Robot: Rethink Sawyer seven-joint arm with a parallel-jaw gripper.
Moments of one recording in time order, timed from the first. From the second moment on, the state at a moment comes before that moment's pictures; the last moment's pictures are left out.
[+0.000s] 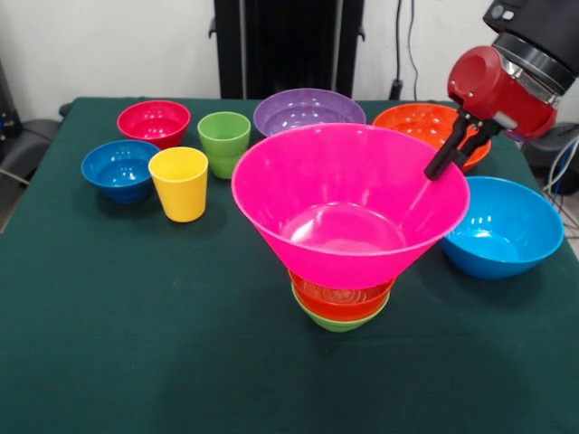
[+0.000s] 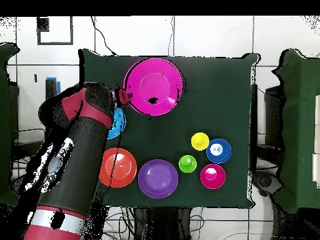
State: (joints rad) arm 0.39 -0.33 -0.54 1.09 -0.13 0.72 1.74
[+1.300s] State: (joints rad) arm 0.38 -0.32 -0.54 1.10 -0.16 0.66 1.74
